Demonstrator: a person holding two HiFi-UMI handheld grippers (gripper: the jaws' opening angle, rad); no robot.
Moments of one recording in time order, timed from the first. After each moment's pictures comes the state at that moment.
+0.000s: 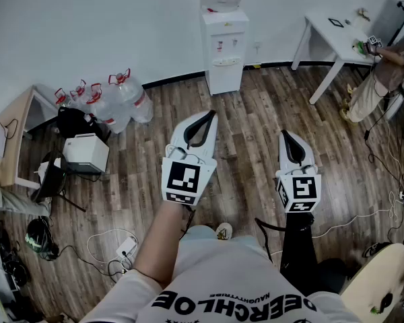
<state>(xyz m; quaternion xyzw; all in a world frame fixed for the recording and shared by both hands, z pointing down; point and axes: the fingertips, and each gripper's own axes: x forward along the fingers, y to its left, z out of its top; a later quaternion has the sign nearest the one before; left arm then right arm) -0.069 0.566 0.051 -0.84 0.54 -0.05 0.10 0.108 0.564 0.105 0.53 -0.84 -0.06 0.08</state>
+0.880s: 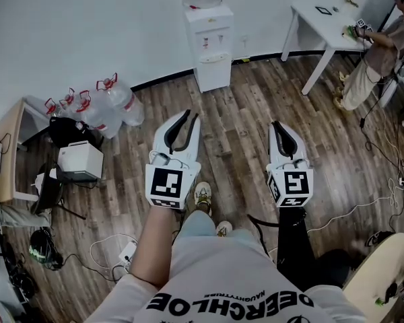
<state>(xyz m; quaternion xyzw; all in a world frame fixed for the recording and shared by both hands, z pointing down) -0.079 0.549 0.062 -0.83 0.54 -0.05 0.10 0.110 0.534 0.107 0.54 -0.84 -0.05 0.03</state>
